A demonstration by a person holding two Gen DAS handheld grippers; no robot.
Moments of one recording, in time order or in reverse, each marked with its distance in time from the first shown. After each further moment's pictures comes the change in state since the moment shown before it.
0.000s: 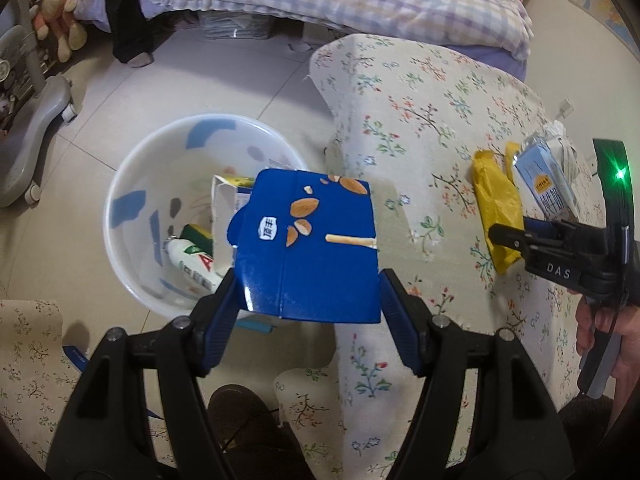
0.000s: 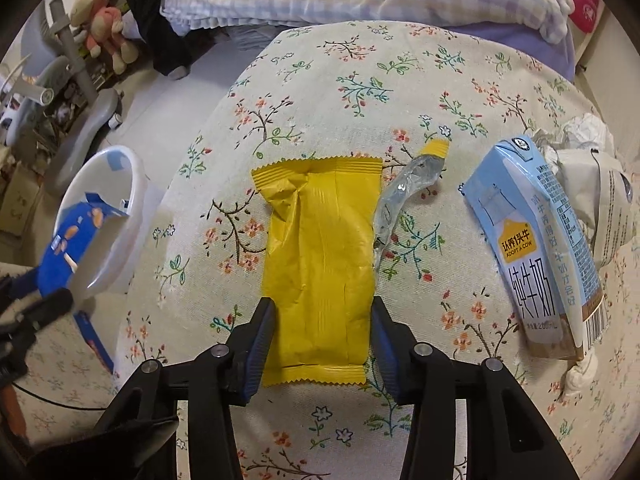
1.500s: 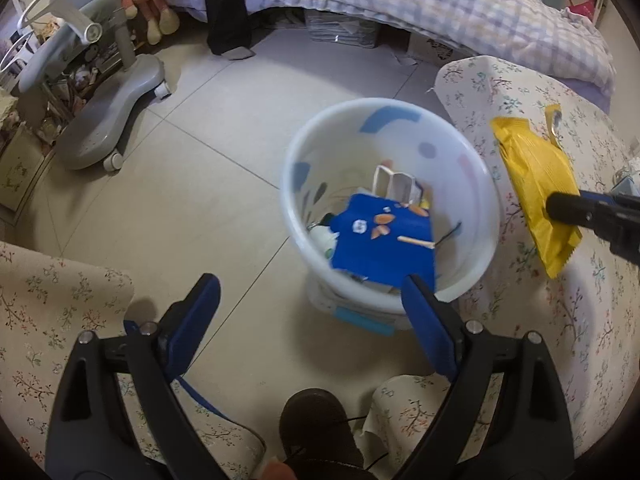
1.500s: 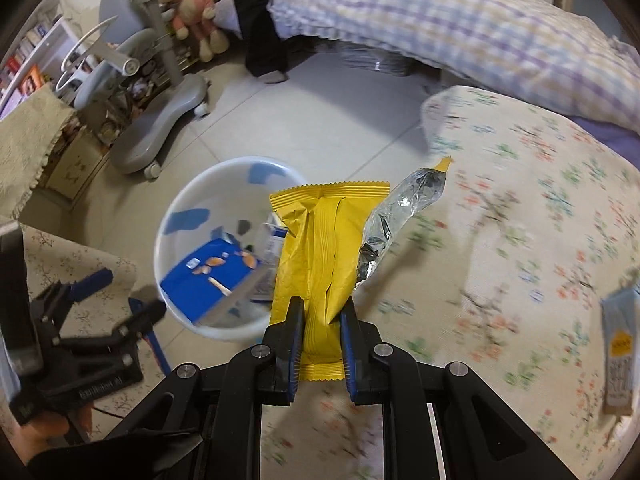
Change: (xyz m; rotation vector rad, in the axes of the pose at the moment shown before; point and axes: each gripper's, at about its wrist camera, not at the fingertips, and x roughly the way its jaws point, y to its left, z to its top) left arm 0.000 0.097 -0.027 -0.137 -0.053 0.272; right arm -0.002 0.149 0.044 -0.190 -0.058 0.192
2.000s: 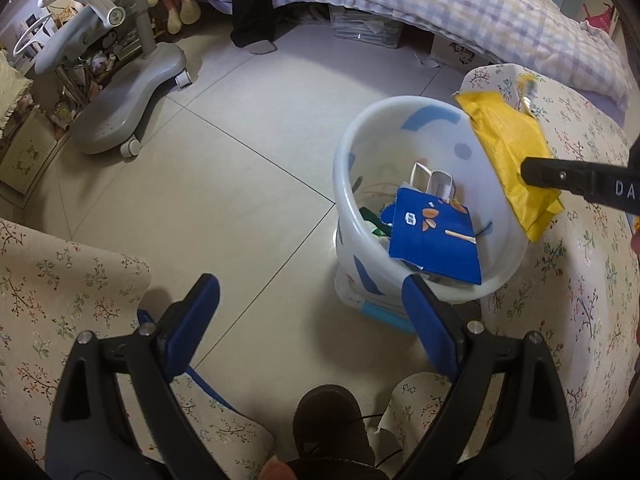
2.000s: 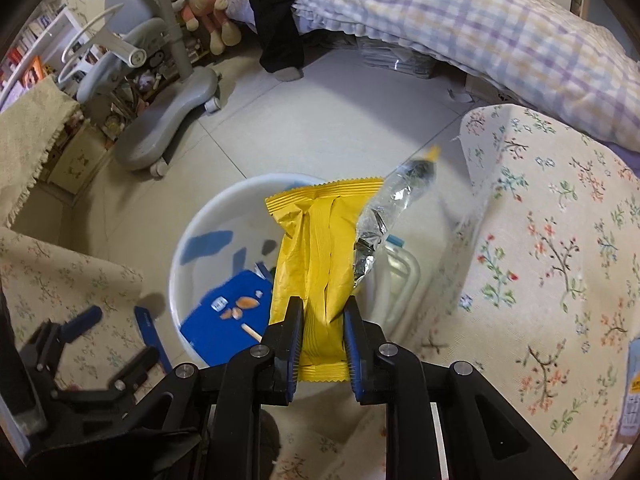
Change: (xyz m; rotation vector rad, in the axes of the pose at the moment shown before) left arm 0.002 0.023 -0.004 -0.038 0.008 0.029; right arm 0.029 0.034 0.032 0.008 0.013 0.038
